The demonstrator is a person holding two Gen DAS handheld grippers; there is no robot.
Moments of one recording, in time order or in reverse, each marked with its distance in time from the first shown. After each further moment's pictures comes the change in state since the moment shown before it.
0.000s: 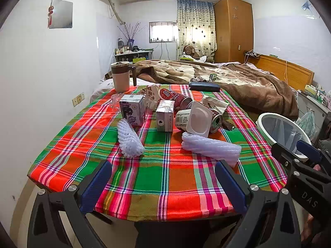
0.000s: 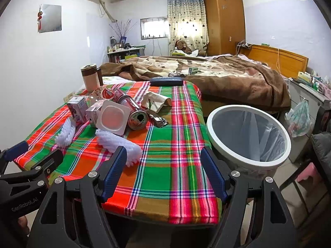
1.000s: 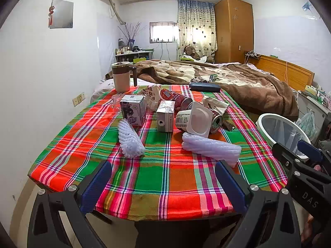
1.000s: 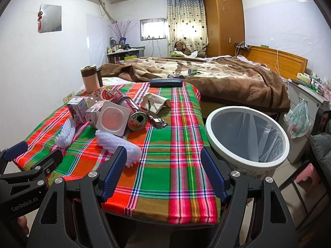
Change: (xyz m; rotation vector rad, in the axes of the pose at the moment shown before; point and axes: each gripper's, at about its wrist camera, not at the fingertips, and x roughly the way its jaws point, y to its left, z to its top) left arm -0.006 0.000 0.002 -0.003 -0.002 0.003; right arm -0.003 0.000 0.001 -0.002 -0.008 -0.003
